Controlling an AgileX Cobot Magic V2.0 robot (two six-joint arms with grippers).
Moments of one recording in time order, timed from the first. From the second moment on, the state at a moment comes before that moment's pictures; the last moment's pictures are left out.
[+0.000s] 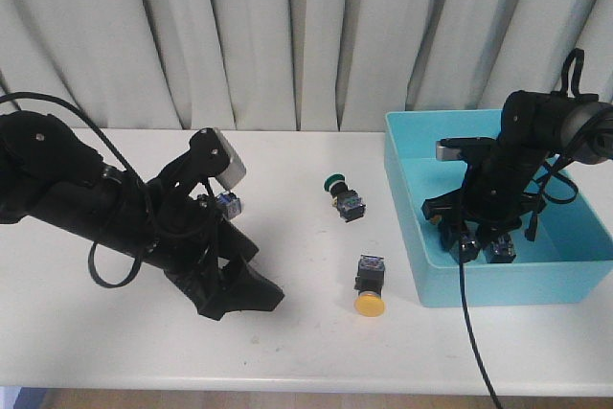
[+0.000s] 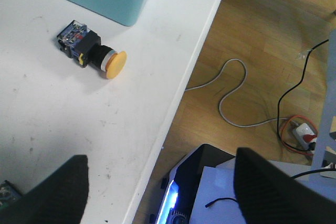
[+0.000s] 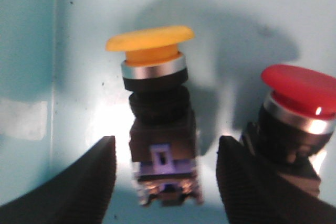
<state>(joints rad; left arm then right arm) -0.37 1.59 -1.06 -0.92 0.89 1.14 0.04 2.18 -1.59 0.11 0.99 -0.17</state>
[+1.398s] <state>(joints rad) -0.37 1.57 -1.06 -0.23 0.63 0.36 0.21 0.92 -0.73 0.04 0.82 -0.10</state>
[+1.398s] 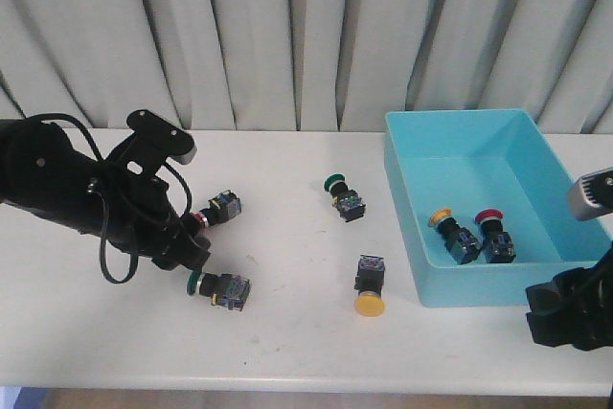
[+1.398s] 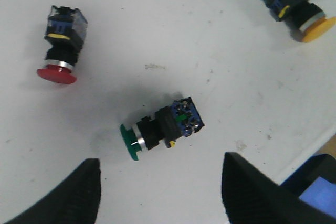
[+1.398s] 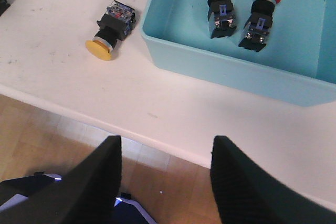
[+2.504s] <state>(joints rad) -0.37 1.57 -1.06 -0.18 0.66 0.30 0.21 0.92 -0.73 0.04 0.85 -0.09</state>
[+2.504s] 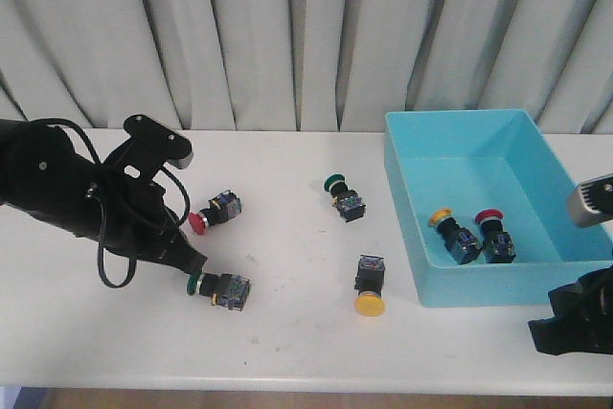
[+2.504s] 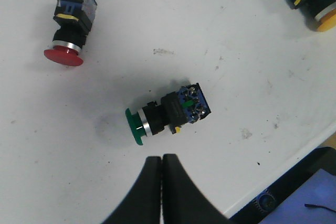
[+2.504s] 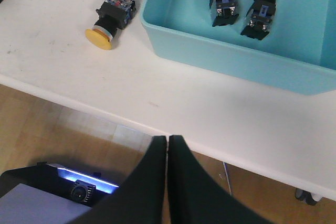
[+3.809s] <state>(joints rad) -0.08 0.19 -0.09 -0.04 0.18 0.06 0.21 0.92 -0.73 0.04 0.86 -0.09</state>
